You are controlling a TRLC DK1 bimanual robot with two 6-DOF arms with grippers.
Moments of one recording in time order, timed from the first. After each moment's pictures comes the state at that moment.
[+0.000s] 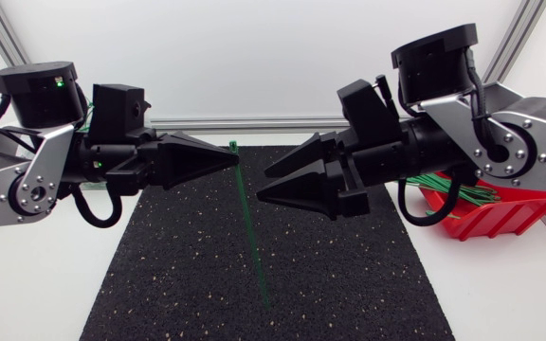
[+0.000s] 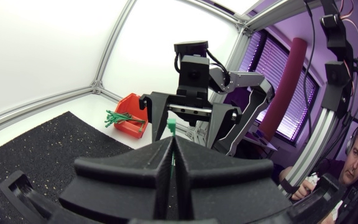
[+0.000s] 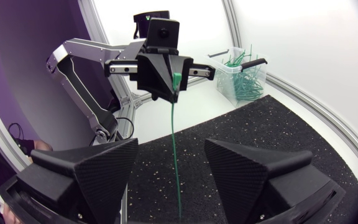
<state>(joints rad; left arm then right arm) -0.28 1.38 0.77 0.37 1.26 -0.21 0.50 1.35 0.94 -0.20 -0.93 -0.17</state>
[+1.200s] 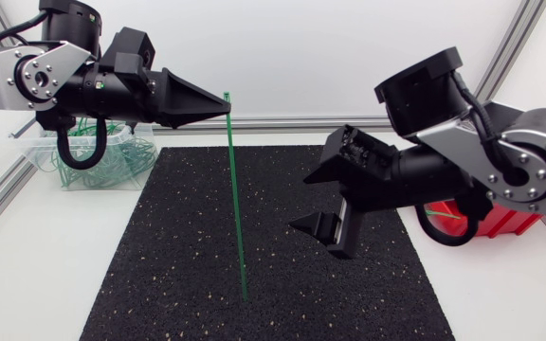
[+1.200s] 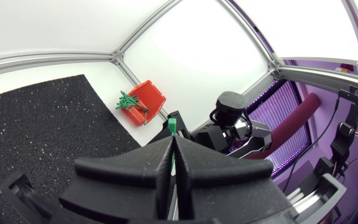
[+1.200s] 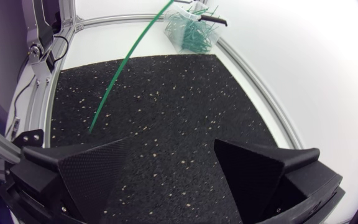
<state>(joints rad) -0.20 1.59 1.25 -0.32 1.30 -0.21 0.60 1.29 0.89 -0.39 -0.30 -0.57</state>
